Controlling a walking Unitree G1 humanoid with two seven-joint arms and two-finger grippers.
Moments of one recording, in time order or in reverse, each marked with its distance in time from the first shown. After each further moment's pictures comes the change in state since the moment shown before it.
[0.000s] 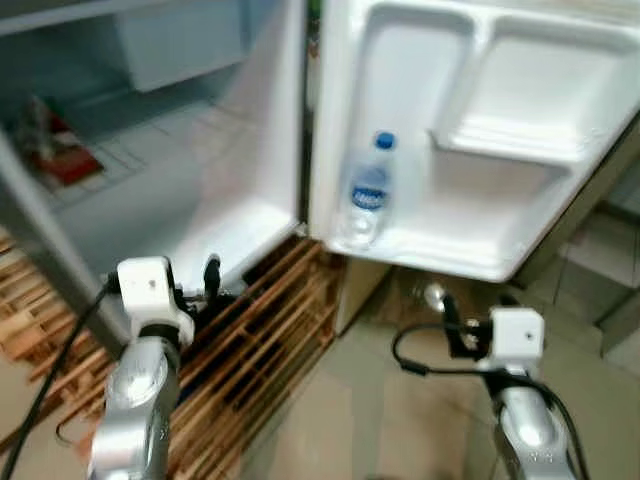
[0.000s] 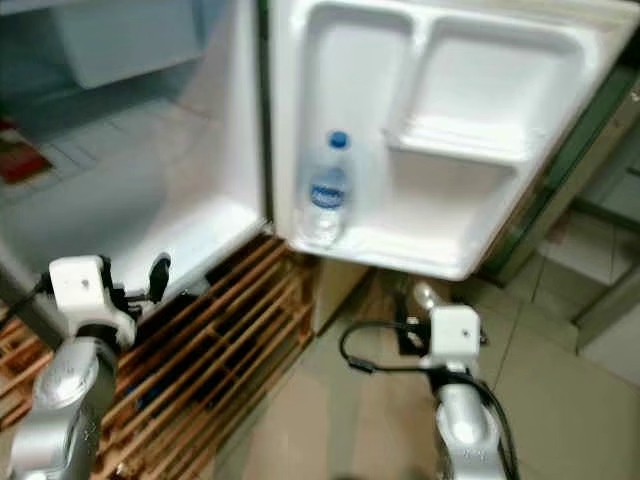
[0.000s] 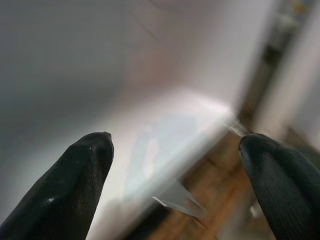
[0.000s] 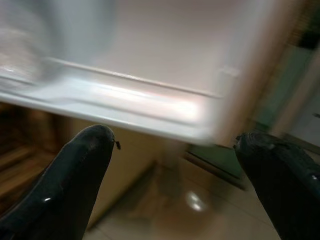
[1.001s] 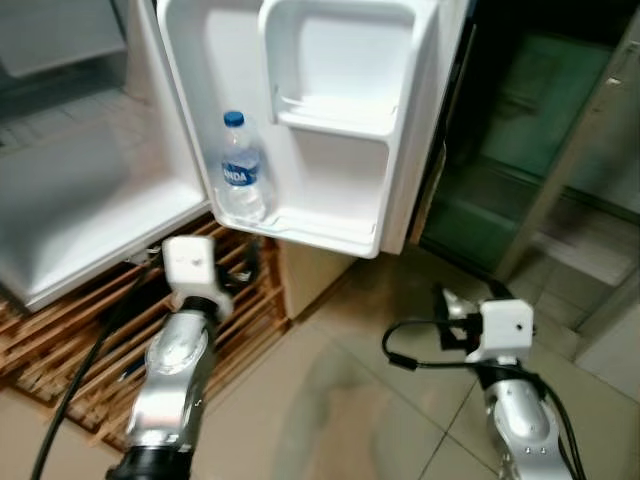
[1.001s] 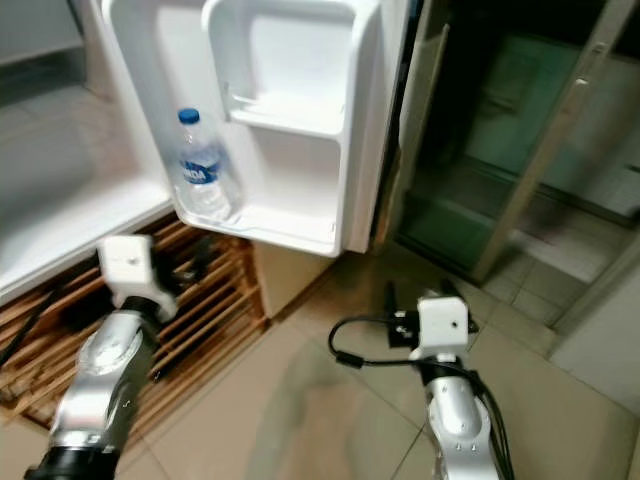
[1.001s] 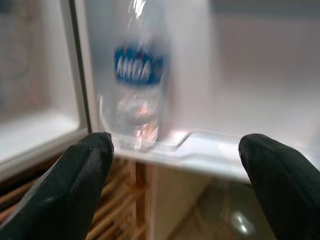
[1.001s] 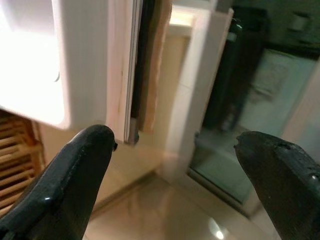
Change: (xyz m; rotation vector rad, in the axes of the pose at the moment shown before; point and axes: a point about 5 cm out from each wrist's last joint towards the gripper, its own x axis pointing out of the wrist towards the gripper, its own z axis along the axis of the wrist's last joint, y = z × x) left arm 0.037 -0.037 0.026 0.011 -0.128 -0.149; right arm 0.004 0.023 0.016 -0.006 -0.074 0.077
